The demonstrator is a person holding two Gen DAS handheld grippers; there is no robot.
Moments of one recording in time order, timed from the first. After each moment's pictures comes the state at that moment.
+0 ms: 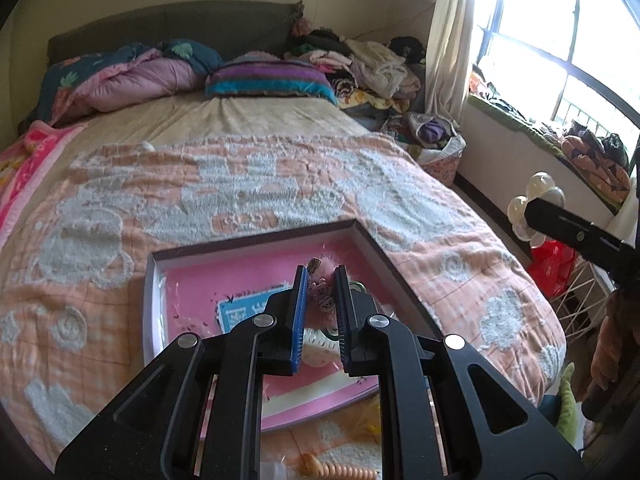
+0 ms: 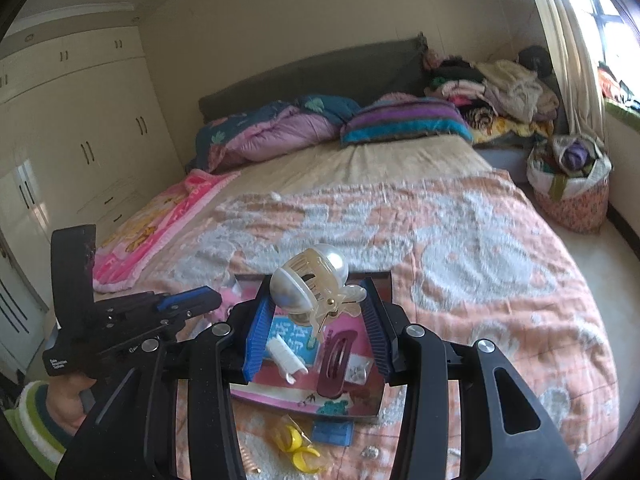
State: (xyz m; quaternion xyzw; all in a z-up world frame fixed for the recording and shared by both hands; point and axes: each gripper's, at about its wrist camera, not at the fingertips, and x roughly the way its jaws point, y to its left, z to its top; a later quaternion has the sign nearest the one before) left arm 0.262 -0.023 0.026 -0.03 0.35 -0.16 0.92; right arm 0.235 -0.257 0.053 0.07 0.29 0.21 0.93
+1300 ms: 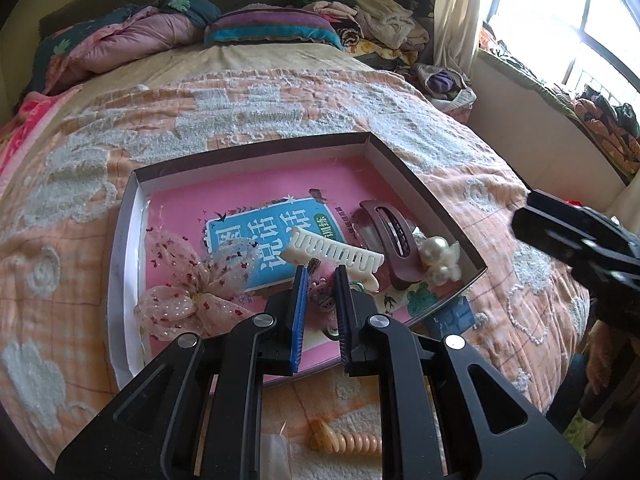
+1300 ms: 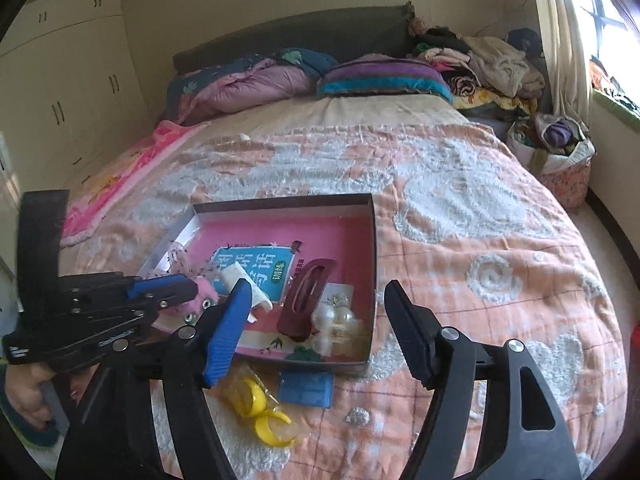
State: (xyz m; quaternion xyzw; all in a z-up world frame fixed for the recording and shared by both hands) left arm 0.254 -0.027 -0.049 -0.01 0.42 -0.15 0.89; right arm 0.232 -0.239 -0.027 0.02 0.35 0.16 0.92
